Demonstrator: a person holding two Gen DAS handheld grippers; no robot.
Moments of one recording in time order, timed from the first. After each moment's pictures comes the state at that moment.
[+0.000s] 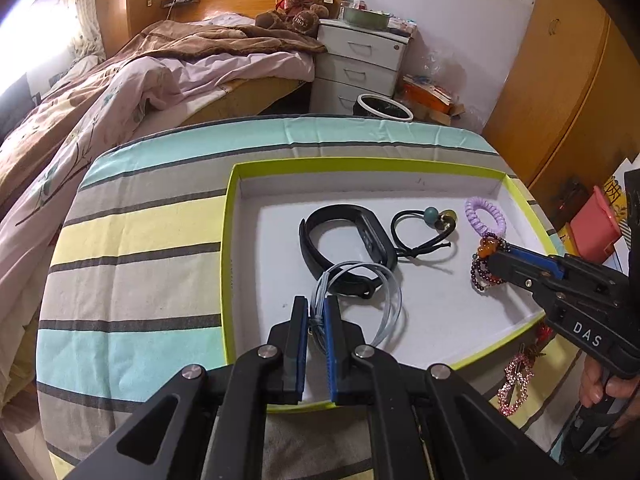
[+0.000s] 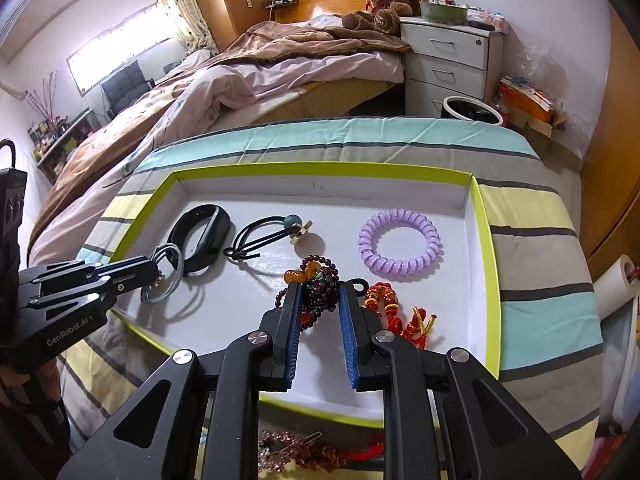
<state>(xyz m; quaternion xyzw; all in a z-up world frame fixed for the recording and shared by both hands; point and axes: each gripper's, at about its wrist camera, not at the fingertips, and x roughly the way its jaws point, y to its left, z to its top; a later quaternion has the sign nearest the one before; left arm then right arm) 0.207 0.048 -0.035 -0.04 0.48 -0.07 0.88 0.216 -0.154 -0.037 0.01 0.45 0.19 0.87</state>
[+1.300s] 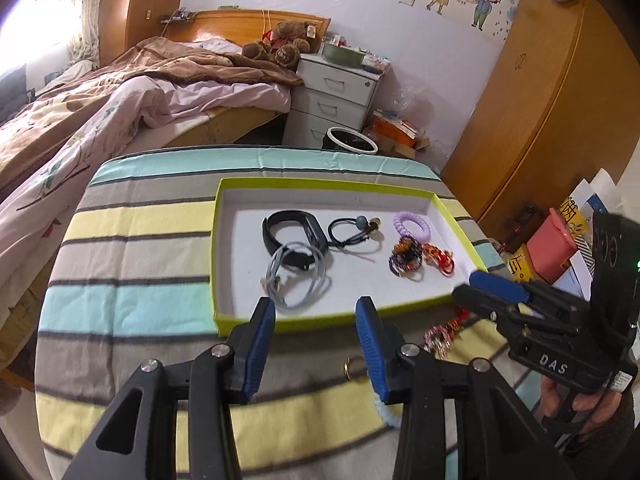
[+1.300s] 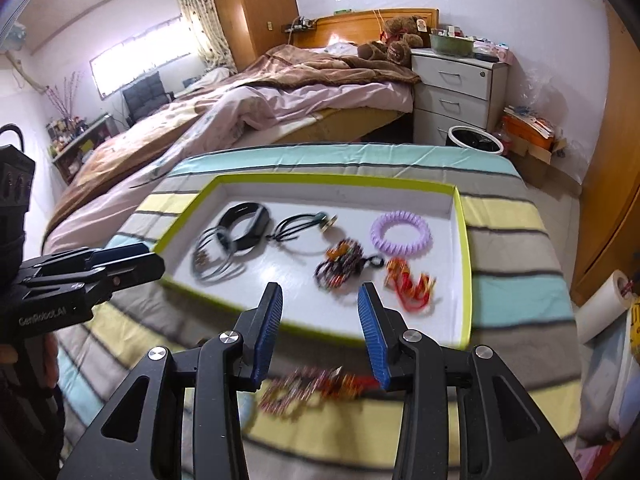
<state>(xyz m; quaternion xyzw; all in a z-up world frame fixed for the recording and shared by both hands) 0.132 0.051 0.010 -0.09 0.42 -0.11 0.90 0.145 -0.165 -0.006 0.01 0.41 0.21 0.89</state>
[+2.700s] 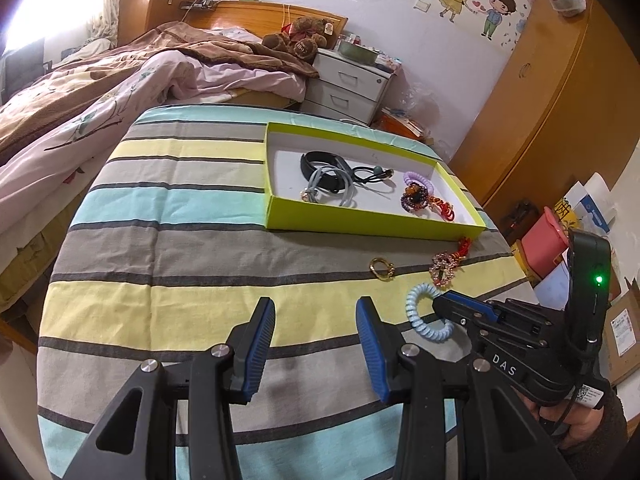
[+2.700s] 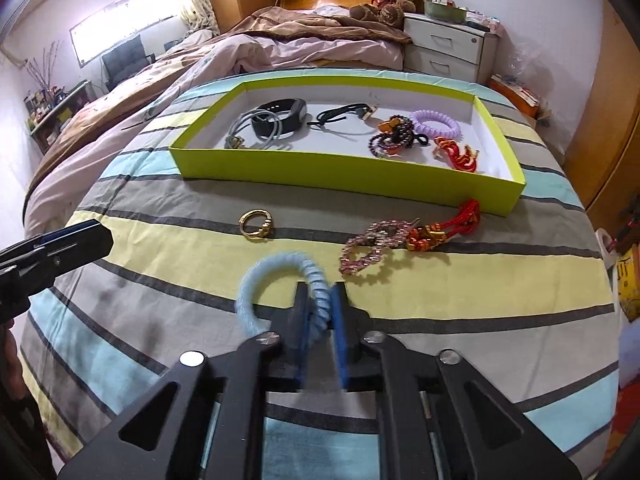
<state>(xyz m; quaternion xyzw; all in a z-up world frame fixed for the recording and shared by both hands) 0.055 0.088 -0.015 -0.12 0.42 -0.11 0.89 0.084 -0.120 -0.048 -0.03 0.46 0.16 0.87</state>
